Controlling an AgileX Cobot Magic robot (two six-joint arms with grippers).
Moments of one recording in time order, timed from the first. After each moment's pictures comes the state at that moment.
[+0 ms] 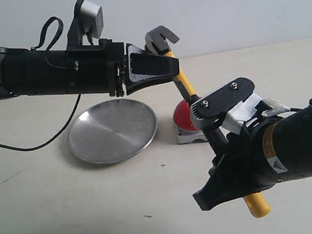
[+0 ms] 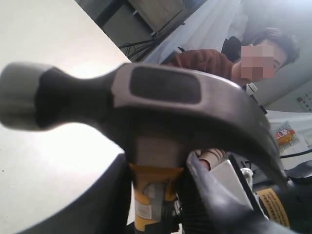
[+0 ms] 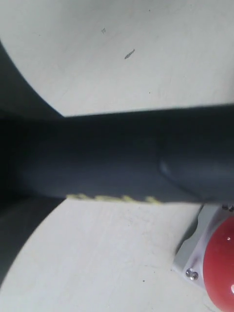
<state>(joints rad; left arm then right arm) -0.40 1.93 -1.23 -1.68 1.17 1.36 0.63 1.41 -0.61 -0.44 0.31 0.64</state>
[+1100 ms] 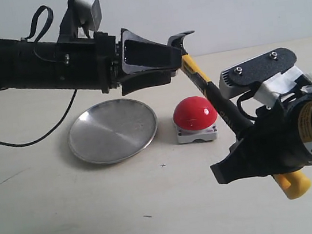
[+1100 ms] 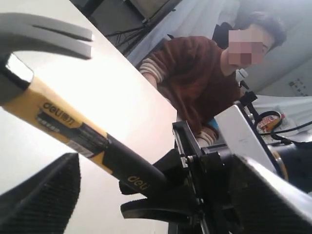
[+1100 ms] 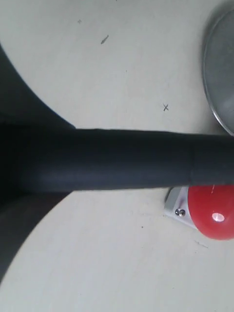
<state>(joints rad) -0.40 1.88 -1.23 -1.61 1.21 1.30 0.63 1.23 -0.61 -0.55 0.44 0.83</state>
